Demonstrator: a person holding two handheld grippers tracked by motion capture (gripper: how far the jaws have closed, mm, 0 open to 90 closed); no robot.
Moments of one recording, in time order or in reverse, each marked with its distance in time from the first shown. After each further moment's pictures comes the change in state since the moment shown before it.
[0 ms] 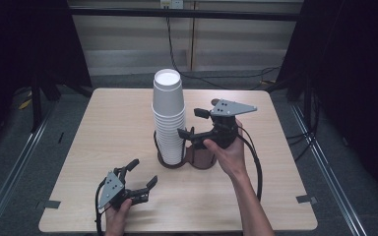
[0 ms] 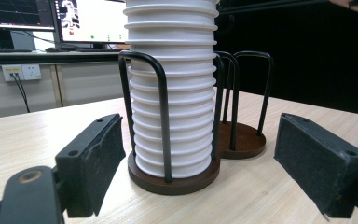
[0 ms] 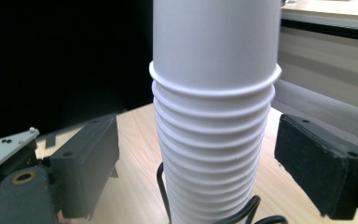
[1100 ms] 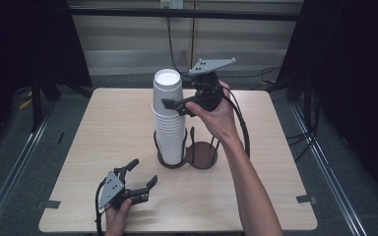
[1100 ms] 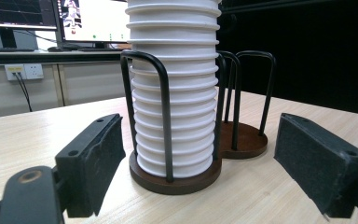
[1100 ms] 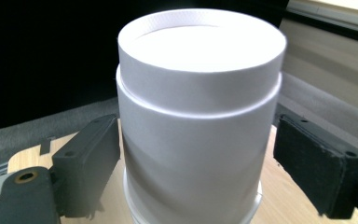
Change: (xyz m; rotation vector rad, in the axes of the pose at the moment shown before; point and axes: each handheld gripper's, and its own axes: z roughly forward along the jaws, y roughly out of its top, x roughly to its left) left arm 0.000 0.000 0.000 0.004 0.010 0.002; right arm -0.018 0.082 0.037 0.110 0.034 -0.047
